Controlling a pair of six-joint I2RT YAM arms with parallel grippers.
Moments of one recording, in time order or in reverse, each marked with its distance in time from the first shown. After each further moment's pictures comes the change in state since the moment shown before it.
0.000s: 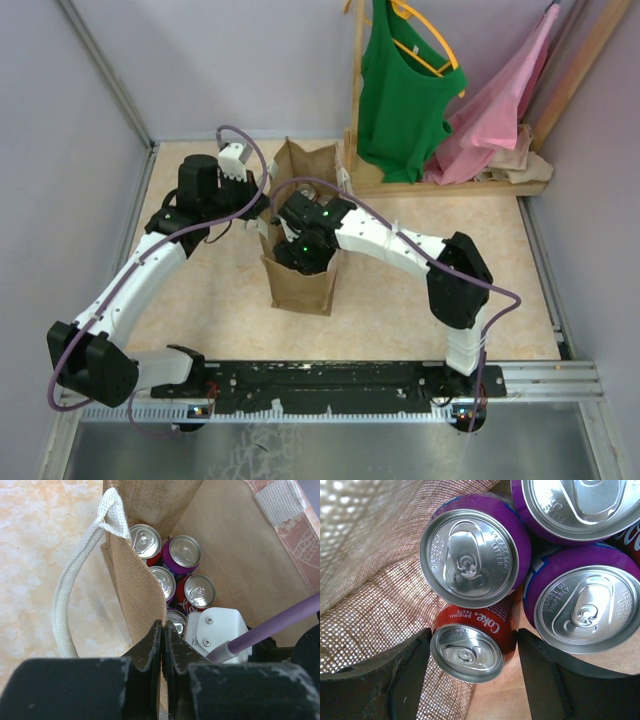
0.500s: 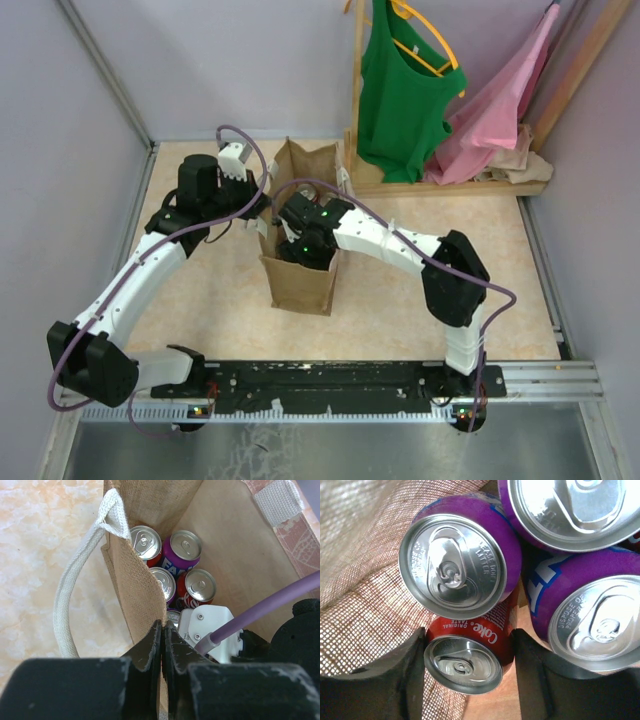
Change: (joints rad) left arm 0.000 0.000 0.000 0.003 0.000 0.000; right arm -0.012 0.027 -0.013 0.012 -0.003 0.005
